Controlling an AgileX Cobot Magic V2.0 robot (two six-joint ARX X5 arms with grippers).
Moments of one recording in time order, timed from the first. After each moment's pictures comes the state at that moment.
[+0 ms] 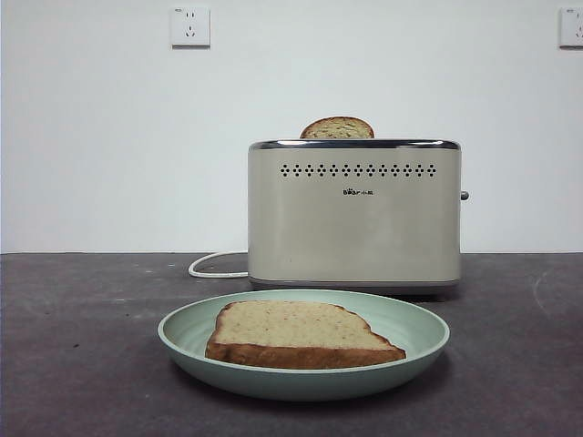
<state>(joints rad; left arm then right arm) -0.04 0.00 0.02 -0.20 0.08 0.07 0.66 0.62 0.89 -0.93 -0.34 0.16</state>
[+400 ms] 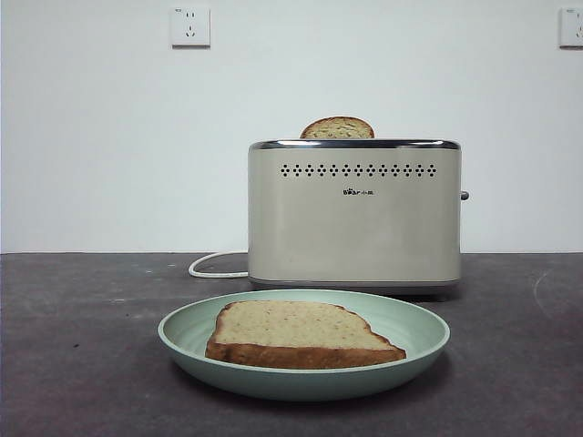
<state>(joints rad) -0.04 0.00 0.02 -0.20 0.08 0.06 0.66 0.62 0.89 -0.93 -0.34 0.16</state>
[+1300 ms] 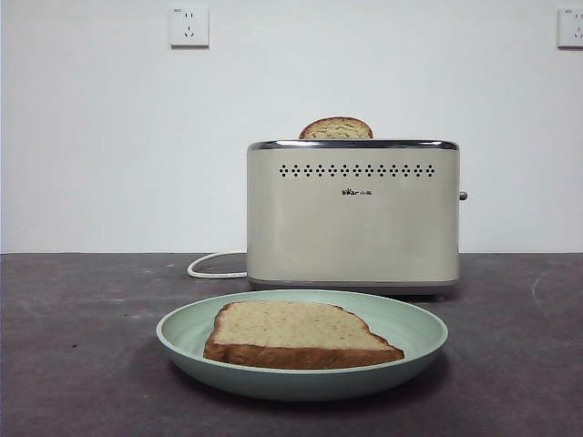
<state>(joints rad) -0.04 0.00 0.02 -0.20 0.08 0.06 0.05 0.22 0.64 -0.56 -0.33 -0.14</state>
